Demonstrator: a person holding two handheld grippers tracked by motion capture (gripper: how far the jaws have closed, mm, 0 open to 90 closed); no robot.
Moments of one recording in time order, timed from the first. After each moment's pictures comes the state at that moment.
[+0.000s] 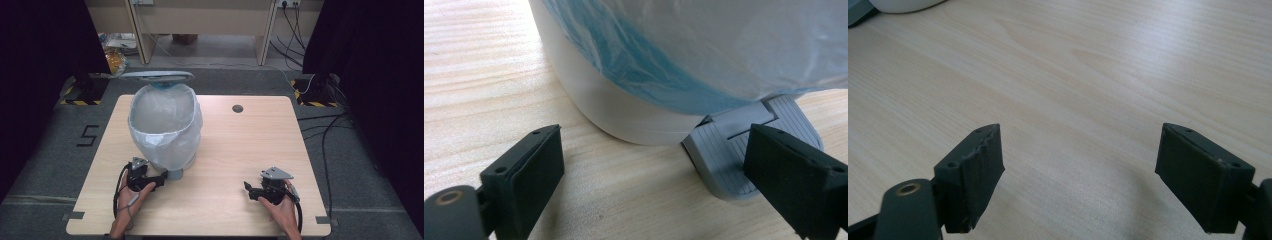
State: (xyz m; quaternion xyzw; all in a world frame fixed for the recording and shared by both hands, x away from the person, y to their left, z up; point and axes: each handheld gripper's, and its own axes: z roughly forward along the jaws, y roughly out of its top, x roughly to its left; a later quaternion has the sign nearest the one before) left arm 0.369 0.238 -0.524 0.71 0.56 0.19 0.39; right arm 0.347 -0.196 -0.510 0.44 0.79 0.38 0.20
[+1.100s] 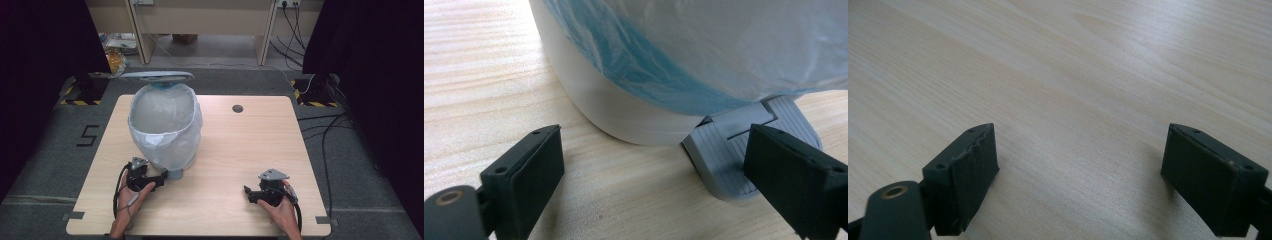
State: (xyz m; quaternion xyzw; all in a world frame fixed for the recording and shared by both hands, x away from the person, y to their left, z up) left arm 0.369 0.239 -0.524 0.71 0.56 0.19 0.39; right arm 0.346 -0.194 -0.517 0.44 0.81 0.34 0.19
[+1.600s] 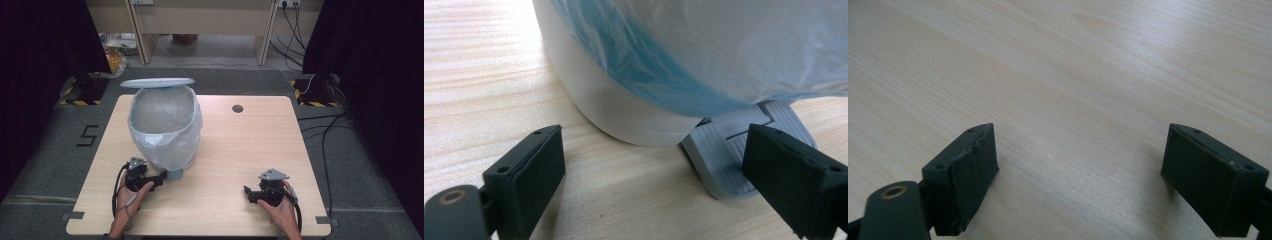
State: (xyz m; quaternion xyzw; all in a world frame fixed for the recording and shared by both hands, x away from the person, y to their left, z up) left arm 0.368 0.243 -0.524 0.70 0.56 0.18 0.40; right arm 0.346 -0.195 -0.517 0.44 0.81 0.34 0.19
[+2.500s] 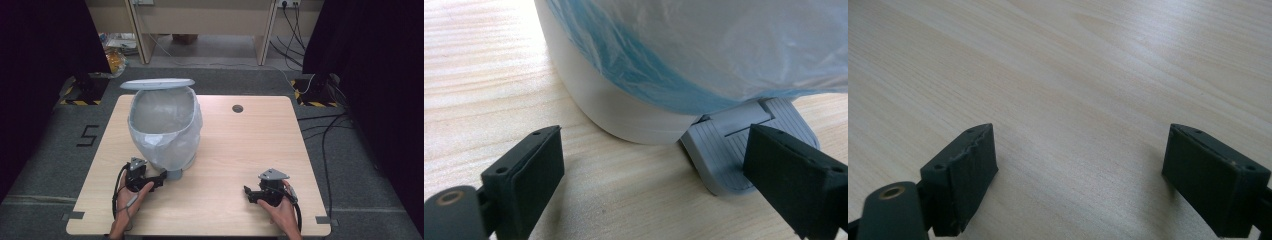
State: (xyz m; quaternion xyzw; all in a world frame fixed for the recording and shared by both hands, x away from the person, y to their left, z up) left arm 0.366 0.241 -0.521 0.70 0.56 0.19 0.39; right arm 0.347 -0.194 -0.518 0.44 0.81 0.34 0.19
